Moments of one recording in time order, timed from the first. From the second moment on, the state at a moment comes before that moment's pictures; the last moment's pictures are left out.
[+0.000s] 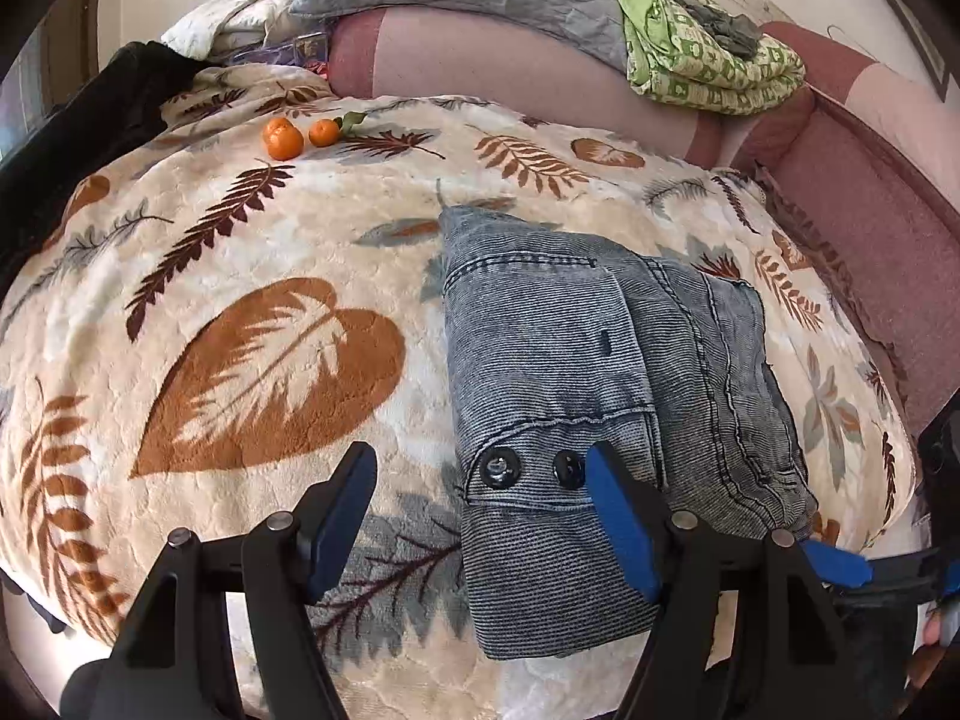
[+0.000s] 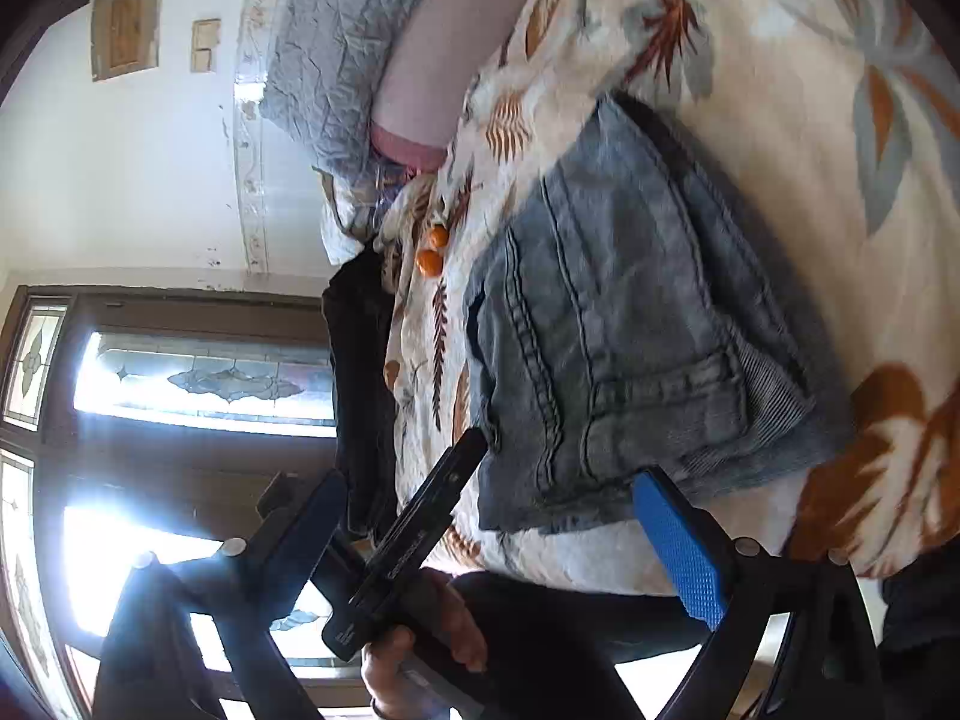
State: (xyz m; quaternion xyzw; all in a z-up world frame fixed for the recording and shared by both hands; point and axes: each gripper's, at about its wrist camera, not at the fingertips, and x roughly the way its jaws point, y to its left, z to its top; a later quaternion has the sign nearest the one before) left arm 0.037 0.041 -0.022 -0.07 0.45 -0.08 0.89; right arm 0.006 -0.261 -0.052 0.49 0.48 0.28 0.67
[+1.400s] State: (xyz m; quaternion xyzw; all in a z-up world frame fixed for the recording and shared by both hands) left arm 0.025 0.031 -0.036 0.01 0.41 -0.03 0.91; right arm 0.005 -0.248 0.012 0.23 0.47 0.13 0.84
